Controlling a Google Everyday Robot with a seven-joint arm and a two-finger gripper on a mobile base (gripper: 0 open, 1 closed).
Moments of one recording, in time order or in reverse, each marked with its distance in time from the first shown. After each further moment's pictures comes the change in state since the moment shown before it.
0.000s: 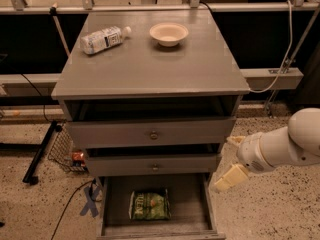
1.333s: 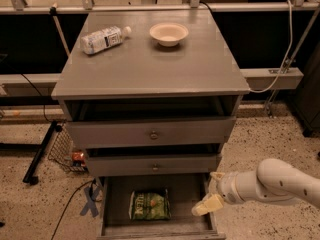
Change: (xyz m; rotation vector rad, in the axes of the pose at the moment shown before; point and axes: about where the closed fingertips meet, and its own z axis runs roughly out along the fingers) arm 0.094 0.017 0.155 -0.109 -0.094 0.197
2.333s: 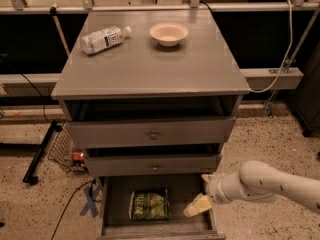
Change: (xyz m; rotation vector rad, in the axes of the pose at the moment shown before) arm 0.015 -0.014 0.054 -0.005 0.046 -0.030
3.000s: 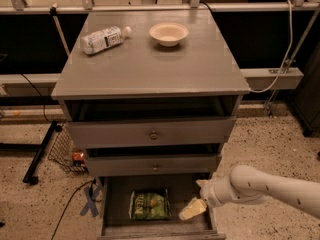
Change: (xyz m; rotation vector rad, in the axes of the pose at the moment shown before) arm 0.022 -0.008 0.050 -0.036 0.018 0.018
